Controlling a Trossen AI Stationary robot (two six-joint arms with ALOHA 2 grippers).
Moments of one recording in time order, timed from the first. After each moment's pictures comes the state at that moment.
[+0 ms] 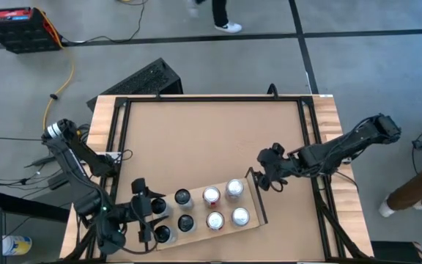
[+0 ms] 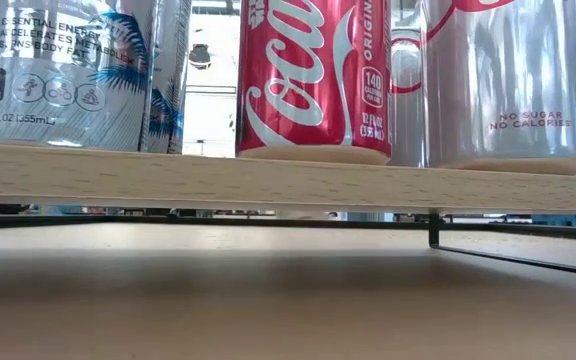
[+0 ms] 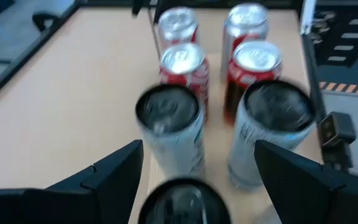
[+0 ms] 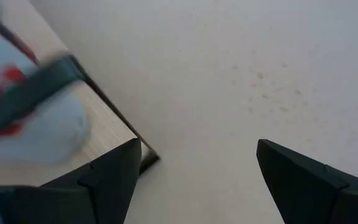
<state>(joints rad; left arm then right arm) -0.94 1.41 1.23 -0.74 -0.92 -0.79 0.33 1.18 0.76 -0.56 0.49 0.69</state>
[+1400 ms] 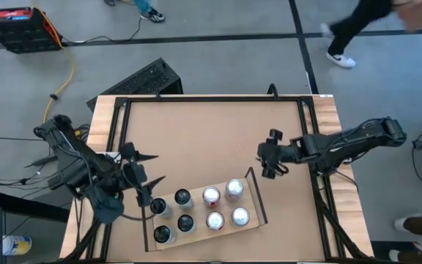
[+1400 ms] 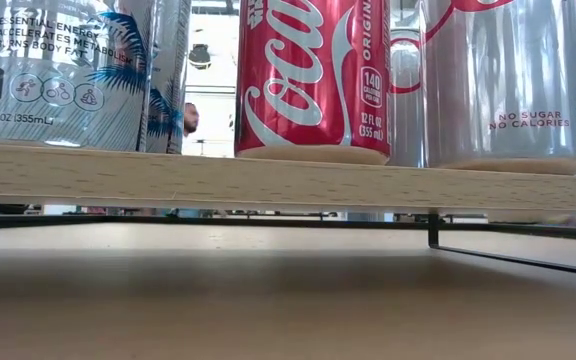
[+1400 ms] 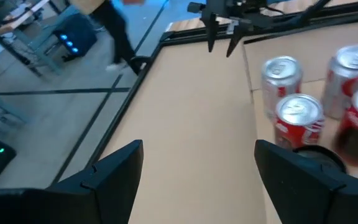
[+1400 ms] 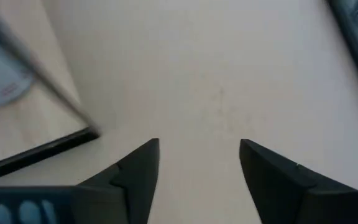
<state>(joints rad) -0.79 1.31 1.49 -1.13 -1.06 -0.55 0.16 1.12 0.79 -0.65 0.41 0.21</state>
